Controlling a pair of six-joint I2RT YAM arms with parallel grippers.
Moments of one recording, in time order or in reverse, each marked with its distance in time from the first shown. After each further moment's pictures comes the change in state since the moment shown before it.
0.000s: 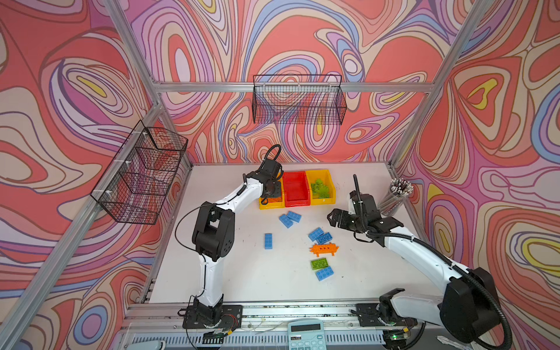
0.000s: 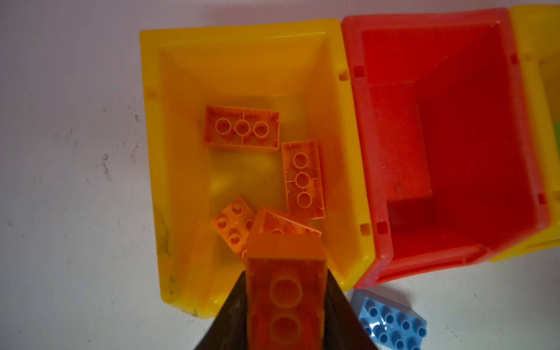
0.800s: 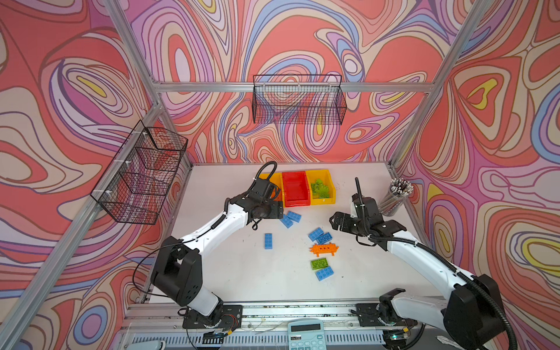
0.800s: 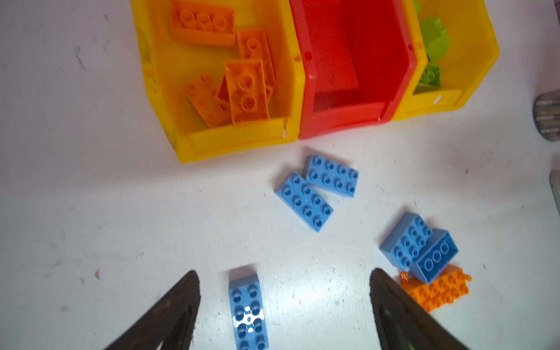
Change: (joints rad) left arm -0.131 -0.536 -0.559 0.090 0.097 -0.082; right arm 0.000 -0.081 -0.054 -0.031 0.020 -0.002
